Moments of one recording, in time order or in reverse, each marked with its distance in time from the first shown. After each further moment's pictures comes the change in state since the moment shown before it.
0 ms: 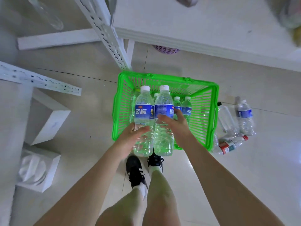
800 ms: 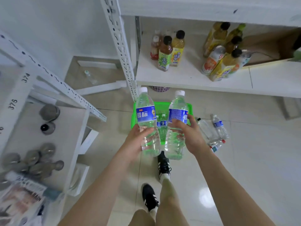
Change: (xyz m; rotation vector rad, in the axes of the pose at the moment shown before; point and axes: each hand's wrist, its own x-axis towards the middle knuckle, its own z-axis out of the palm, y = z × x) left_hand -0.315 0.027 0.013 -0.109 -0.131 0.383; right_hand -0.351 -0.055 -0.037 0.246 -0.008 -0.388
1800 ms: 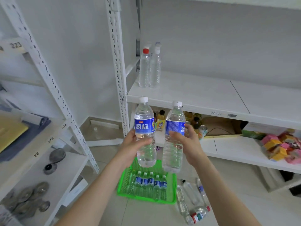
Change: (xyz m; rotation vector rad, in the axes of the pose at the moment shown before) left_hand -0.164 0.140 0.129 0.014 0.024 0.550; right_hand -0.158 -0.202 -0.057 -0.080 -0.154 -0.491
